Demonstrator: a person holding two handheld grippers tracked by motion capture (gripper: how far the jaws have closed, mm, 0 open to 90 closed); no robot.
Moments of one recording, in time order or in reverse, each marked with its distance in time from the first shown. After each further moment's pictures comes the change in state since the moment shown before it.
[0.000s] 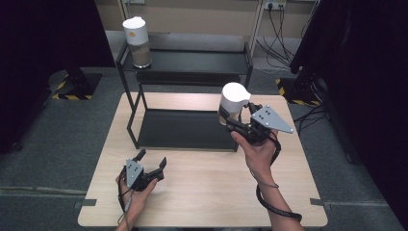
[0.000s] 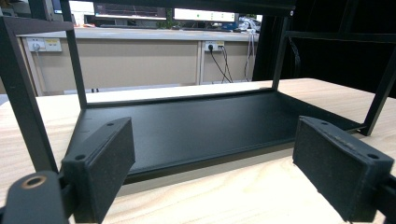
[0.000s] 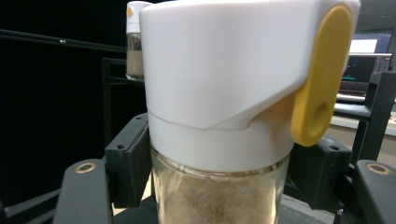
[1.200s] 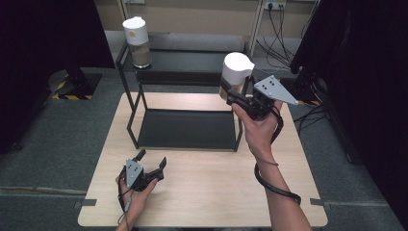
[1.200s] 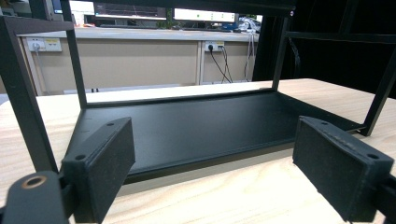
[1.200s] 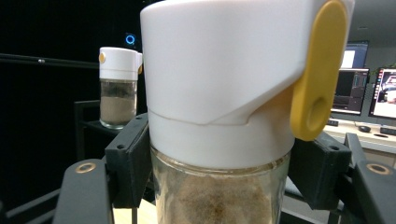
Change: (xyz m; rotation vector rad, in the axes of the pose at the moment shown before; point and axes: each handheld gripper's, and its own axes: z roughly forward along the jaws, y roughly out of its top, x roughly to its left) left arm 0.000 0.000 0.000 0.000 0.002 -0.003; right arm -0.008 0.052 0.031 -0.035 -0.056 0.001
